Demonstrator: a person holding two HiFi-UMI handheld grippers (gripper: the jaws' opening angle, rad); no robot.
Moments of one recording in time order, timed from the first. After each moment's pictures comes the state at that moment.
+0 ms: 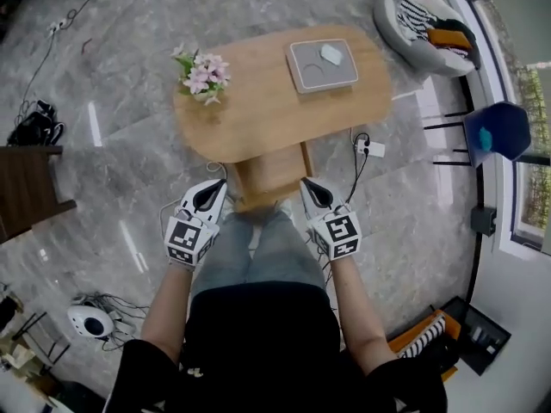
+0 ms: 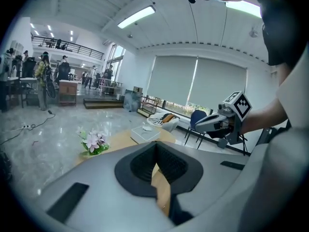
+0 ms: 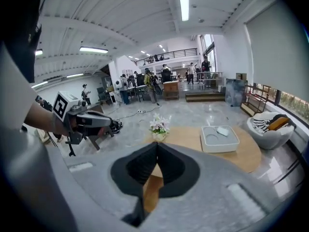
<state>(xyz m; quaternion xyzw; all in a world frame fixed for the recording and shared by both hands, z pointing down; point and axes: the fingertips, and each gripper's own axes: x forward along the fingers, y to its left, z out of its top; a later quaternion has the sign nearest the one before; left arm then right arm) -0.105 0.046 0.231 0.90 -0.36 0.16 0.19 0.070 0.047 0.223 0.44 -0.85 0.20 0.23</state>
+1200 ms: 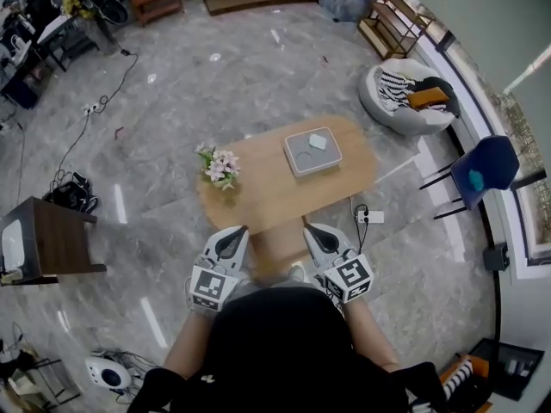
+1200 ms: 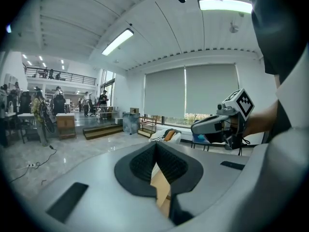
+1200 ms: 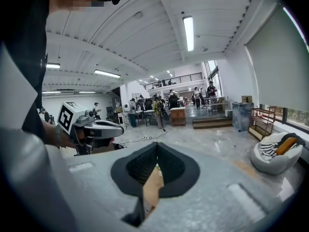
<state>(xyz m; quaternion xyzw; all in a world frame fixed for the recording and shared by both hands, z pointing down) -0.052 0.036 -0.010 0.92 -0.37 0.13 0.05 0.080 0.041 -0.019 0.43 -0.89 0.11 0.11</state>
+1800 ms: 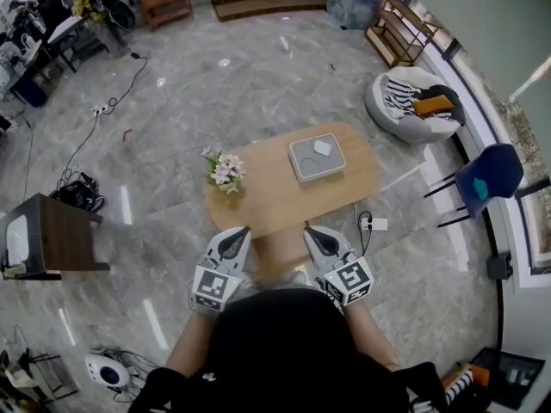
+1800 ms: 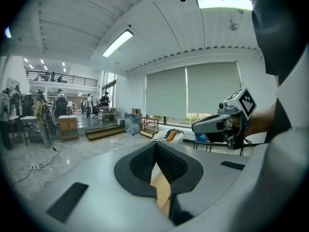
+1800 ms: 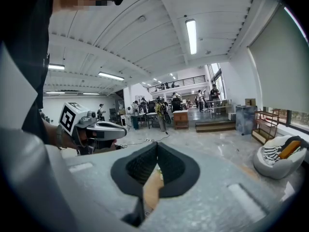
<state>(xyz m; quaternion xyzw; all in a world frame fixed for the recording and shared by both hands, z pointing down) -0.046 0.039 -0.024 0.91 -0.39 0.13 0.04 0.080 0.045 -0.035 0.41 -0.90 0.10 0.10</state>
